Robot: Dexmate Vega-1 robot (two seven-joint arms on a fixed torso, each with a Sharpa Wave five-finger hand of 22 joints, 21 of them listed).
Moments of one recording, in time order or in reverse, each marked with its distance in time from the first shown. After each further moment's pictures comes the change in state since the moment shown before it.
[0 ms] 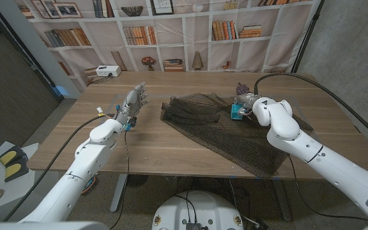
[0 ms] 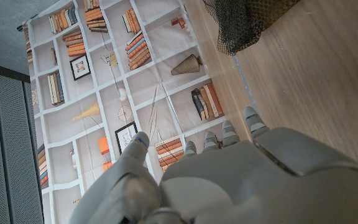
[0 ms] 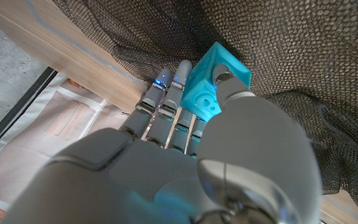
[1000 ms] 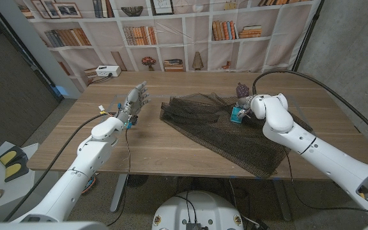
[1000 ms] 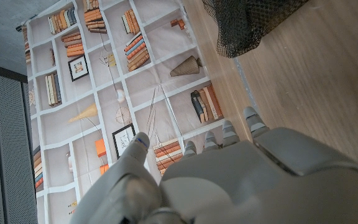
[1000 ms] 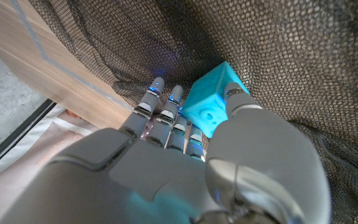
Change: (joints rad) left arm -0.040 -0.009 0.010 0.049 0.001 -0.005 -0.029; left_hand -0.007 0.007 0.000 0.000 0.006 0.000 0.000 0.000 0.000 0.000 0.000 0.000 0.000 0.000 0.000 0.000 0.000 0.000 0.000 0.000 0.000; right arm 0.081 0.015 -0.036 0.048 -0.002 -0.056 0.209; right_hand -0.205 -0.049 -0.078 0.108 0.001 -0.119 0.015 -0.348 -0.189 -0.199 0.080 -0.268 -0.105 -0.305 0.030 -0.215 -0.098 -0.148 0.087 -0.034 -0.014
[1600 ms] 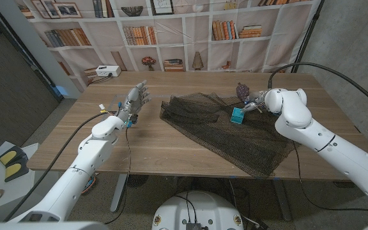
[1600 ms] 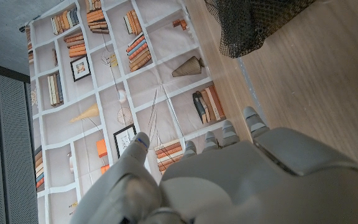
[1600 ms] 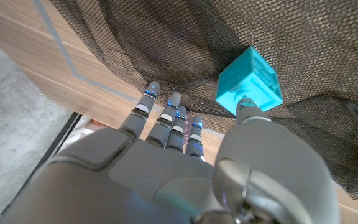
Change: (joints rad) left arm -0.022 -0.006 0.005 0.027 -0.001 -0.009 -0.018; left_hand 0.000 0.000 0.000 0.000 0.000 0.000 0.000 0.000 0.000 0.000 0.000 0.000 0.000 0.000 0.000 0.000 0.000 0.000 0.000 0.000 0.000; right arm -0.047 -0.093 0.099 -0.116 0.116 -0.122 -0.044; right_hand -0.149 -0.032 -0.062 0.054 0.007 -0.039 -0.014 -0.060 -0.005 -0.056 0.006 -0.045 -0.010 -0.070 0.003 -0.022 -0.015 -0.049 0.028 -0.033 0.000
